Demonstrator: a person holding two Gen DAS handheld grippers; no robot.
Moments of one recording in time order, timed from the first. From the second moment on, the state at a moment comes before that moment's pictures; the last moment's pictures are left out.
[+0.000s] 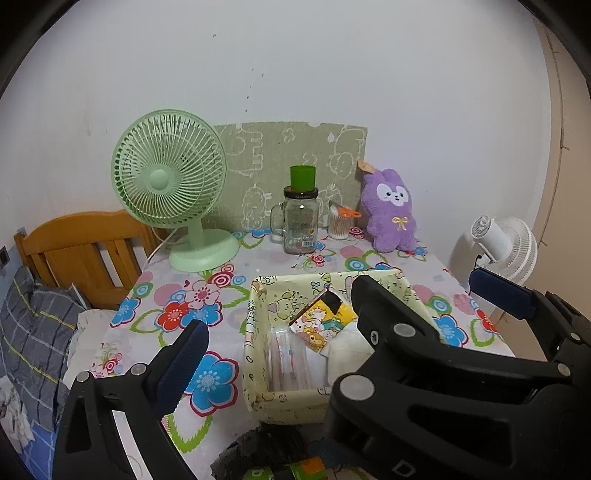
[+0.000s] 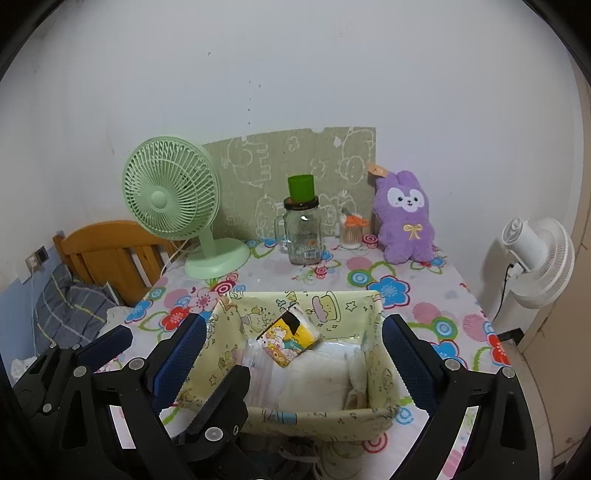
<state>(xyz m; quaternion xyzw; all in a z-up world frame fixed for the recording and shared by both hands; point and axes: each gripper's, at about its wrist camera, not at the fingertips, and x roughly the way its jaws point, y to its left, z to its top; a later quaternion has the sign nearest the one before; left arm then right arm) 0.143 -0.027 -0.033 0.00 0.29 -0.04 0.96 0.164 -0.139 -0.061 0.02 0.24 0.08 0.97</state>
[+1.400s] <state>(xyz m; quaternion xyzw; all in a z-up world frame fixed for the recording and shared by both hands) 0.026 -0.028 -0.026 0.01 0.26 -0.05 0.97 0.036 -0.143 -0.051 0.00 0.21 0.08 0.97</state>
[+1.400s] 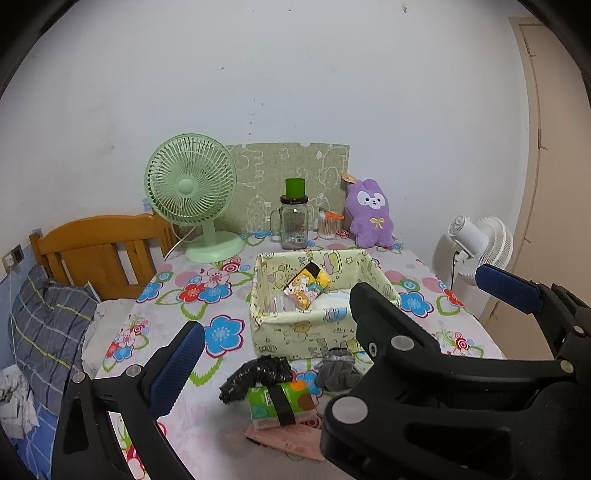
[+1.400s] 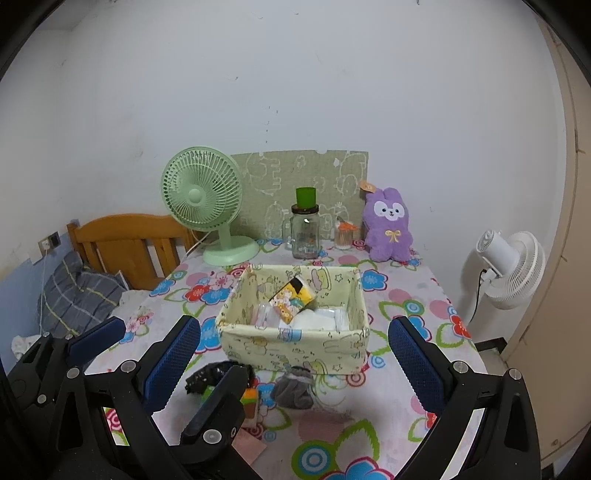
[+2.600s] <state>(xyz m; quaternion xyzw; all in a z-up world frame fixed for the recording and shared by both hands) 0.037 -0.024 -0.116 0.00 0.32 -0.04 0.95 0.049 -0.142 -0.148 0.03 0.26 0.08 0.96</state>
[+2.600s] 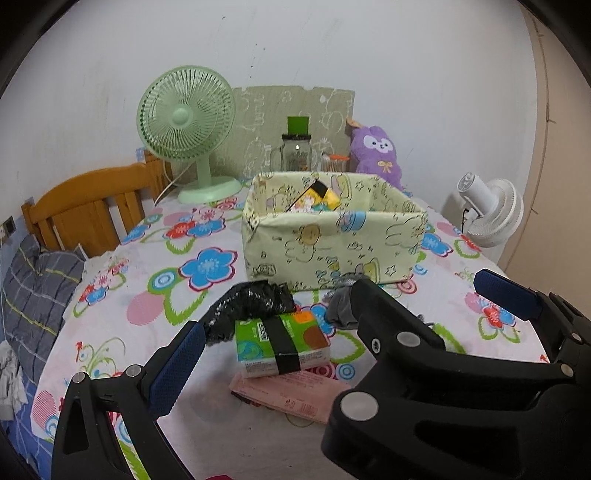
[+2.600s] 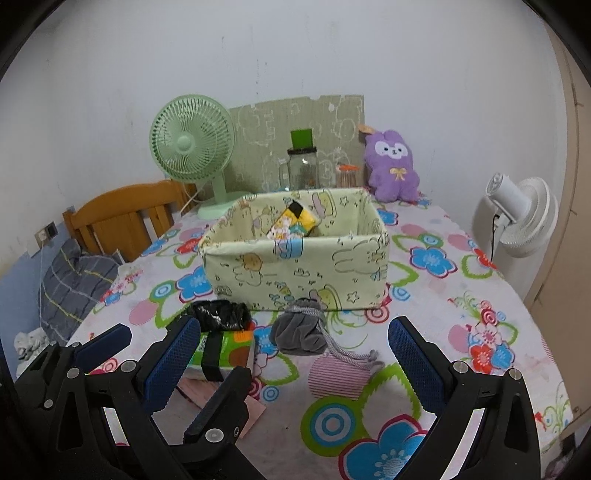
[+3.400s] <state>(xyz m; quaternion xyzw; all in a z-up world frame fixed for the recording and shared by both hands) 0.080 -0.022 -0.154 -0.01 0.37 -0.01 0.93 0.100 -0.137 -0.190 0.02 0.33 0.07 0.94</state>
